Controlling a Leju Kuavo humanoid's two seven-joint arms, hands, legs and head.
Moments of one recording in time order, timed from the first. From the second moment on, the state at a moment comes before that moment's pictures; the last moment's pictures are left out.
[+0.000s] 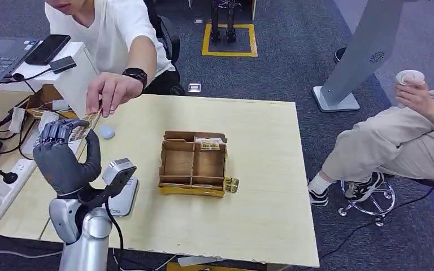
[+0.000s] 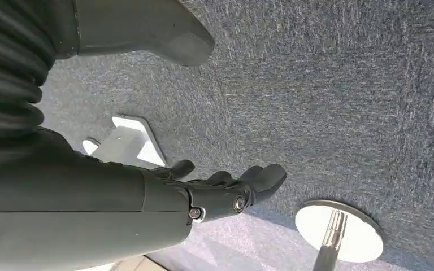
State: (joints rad) left arm -0.19 -0.30 0.04 -1.63 -1.17 0.70 -0.40; right arm -0.12 -0.15 1.38 0.00 -1.29 -0.70 -0.17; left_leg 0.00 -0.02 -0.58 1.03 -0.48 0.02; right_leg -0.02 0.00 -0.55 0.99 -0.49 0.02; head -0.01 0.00
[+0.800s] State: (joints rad) left arm -0.18 -0.30 0.09 -1.62 -1.18 0.70 -0.36; right arm -0.11 -0.15 1.38 0.00 -1.33 -0.70 -0.17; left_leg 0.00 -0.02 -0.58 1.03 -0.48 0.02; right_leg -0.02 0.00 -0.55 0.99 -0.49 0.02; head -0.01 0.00
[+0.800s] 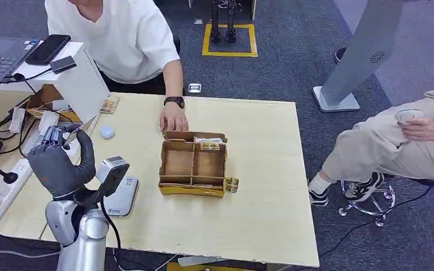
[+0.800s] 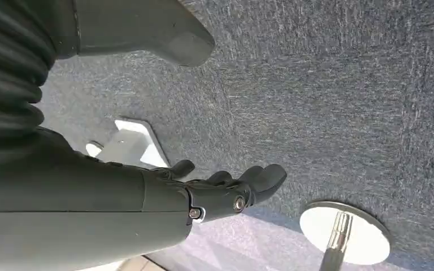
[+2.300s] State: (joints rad) left arm -0.07 -0.29 0.17 -1.37 -1.40 0.70 -0.23; right arm -0.10 -0.14 1.38 0.00 -1.37 -0.70 -0.17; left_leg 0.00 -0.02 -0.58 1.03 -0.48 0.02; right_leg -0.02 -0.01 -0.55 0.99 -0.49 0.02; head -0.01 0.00
